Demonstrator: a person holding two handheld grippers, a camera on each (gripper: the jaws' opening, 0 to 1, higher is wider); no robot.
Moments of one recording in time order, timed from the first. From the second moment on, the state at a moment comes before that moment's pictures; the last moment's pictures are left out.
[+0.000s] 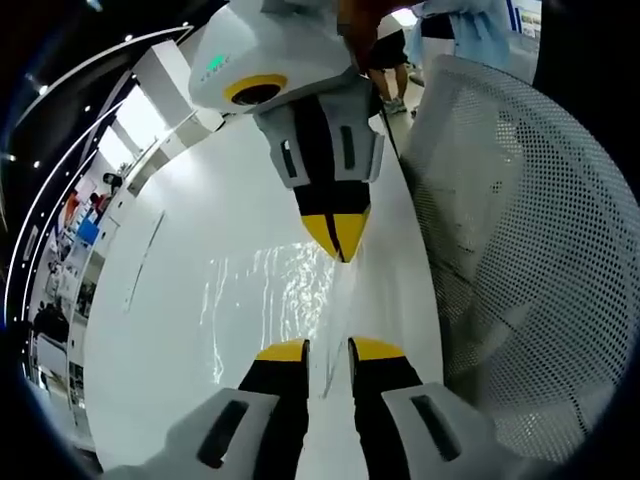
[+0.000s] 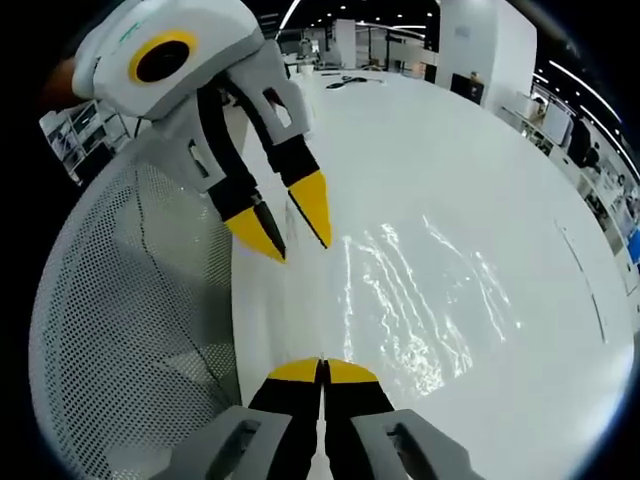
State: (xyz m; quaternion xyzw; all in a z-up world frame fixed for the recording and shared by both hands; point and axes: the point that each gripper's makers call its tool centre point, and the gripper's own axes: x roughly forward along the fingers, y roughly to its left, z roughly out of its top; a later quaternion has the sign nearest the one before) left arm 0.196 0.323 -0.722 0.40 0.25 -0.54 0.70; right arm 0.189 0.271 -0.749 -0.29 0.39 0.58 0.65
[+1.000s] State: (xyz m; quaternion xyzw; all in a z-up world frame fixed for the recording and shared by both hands) left arm 0.182 0.291 -0.705 0.41 0.18 -0.58 0.68; right arm 0.188 0.265 -0.740 -0.27 0.44 0.55 0.65
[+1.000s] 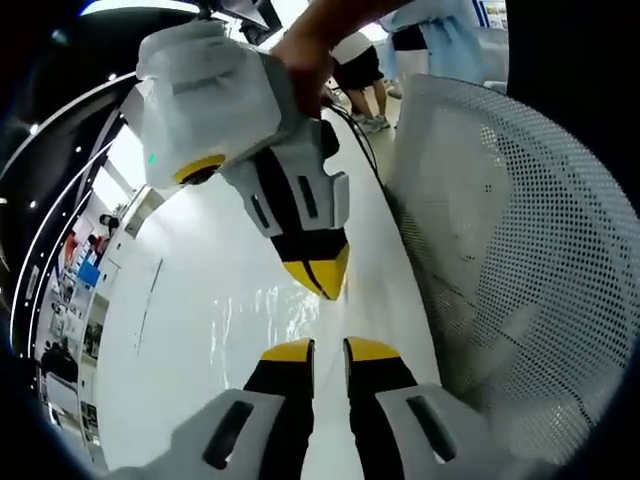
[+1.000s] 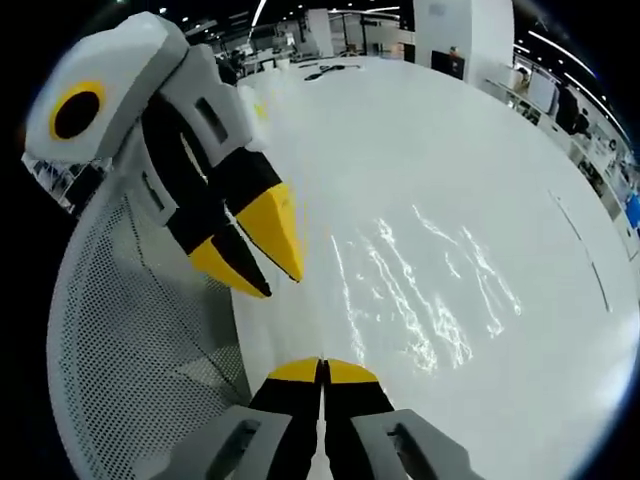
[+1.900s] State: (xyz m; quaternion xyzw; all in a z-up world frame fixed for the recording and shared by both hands) left arm 0.181 0.291 -0.712 0.43 0.18 -0.58 0.67; right arm 0.198 0.276 -0.716 -0.27 0.40 0.56 0.67
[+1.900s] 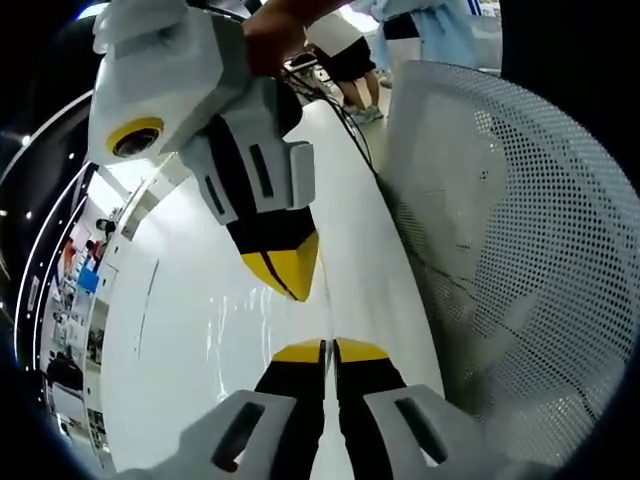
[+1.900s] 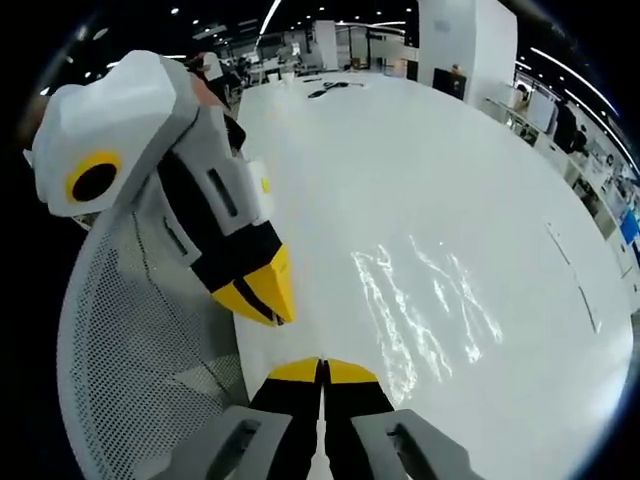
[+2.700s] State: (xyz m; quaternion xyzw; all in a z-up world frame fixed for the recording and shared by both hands) left arm 0.193 0.294 -0.706 0.40 0.20 -0.56 0.69; right arm 0.230 0.279 -0.690 -0.28 0.30 0.54 0.73
